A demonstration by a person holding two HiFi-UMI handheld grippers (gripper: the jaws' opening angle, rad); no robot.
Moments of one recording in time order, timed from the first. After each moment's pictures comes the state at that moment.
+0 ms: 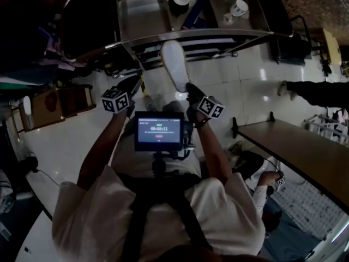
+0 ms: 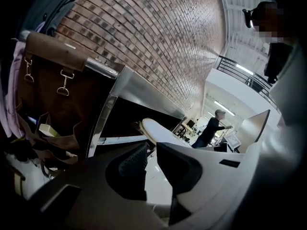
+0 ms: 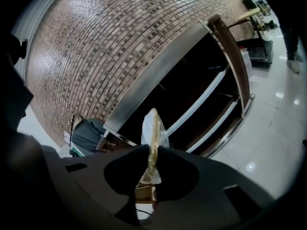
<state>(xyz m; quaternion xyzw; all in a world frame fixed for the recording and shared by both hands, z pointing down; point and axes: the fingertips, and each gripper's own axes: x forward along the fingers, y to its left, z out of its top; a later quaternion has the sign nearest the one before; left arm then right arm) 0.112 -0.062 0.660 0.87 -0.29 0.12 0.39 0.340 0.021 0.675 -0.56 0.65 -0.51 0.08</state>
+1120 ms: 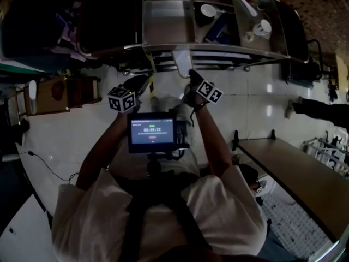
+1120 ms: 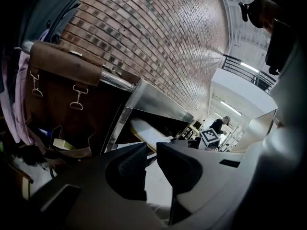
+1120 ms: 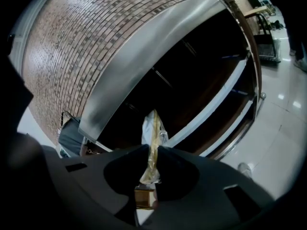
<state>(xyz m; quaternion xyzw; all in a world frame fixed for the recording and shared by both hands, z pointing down) 0.084 -0.092 0.659 0.86 -0.32 0.12 0.39 0.310 -0.110 0.733 -0.55 0.65 -0.52 0.06</state>
